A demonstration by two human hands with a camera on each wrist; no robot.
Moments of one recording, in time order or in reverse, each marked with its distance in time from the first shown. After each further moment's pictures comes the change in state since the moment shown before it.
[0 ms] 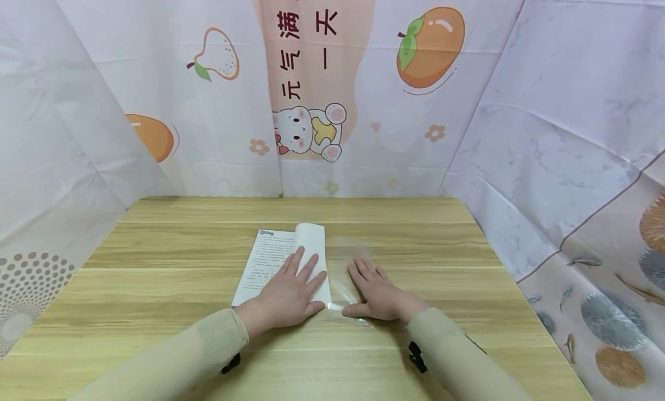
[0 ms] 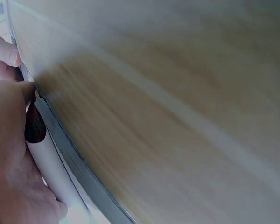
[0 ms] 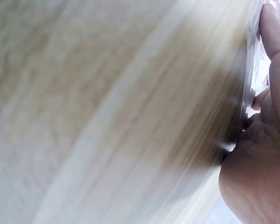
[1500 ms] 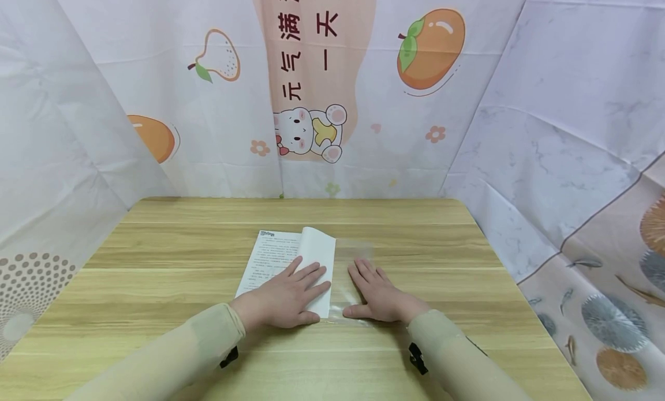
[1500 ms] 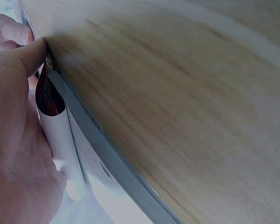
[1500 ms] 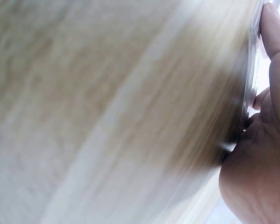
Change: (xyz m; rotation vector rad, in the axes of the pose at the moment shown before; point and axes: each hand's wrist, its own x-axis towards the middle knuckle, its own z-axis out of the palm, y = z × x) left_hand -0.003 -0.012 -0.012 -0.014 -0.103 0.208; right_hand -0.004 -0.011 -0.008 0.016 -0.005 -0.014
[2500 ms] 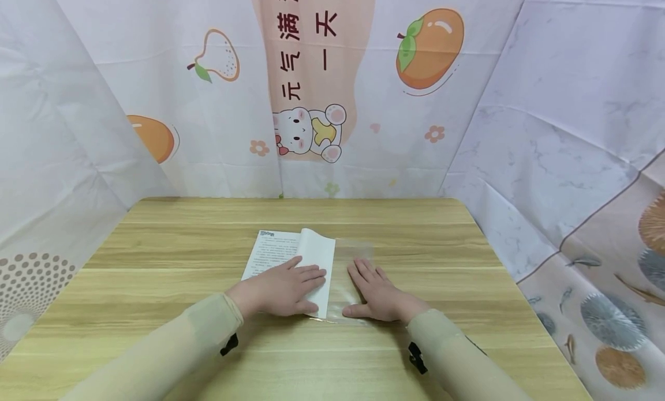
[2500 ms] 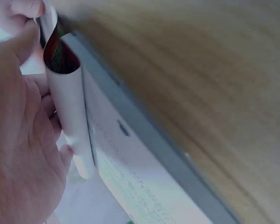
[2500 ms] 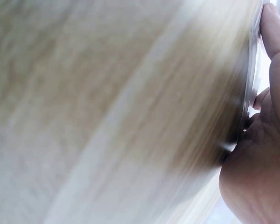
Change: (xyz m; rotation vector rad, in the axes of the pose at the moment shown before) left_hand 0.007 -0.017 -0.010 -0.074 -0.102 0.035; right_hand -0.002 -0.003 -0.002 -0.021 -0.003 0.006
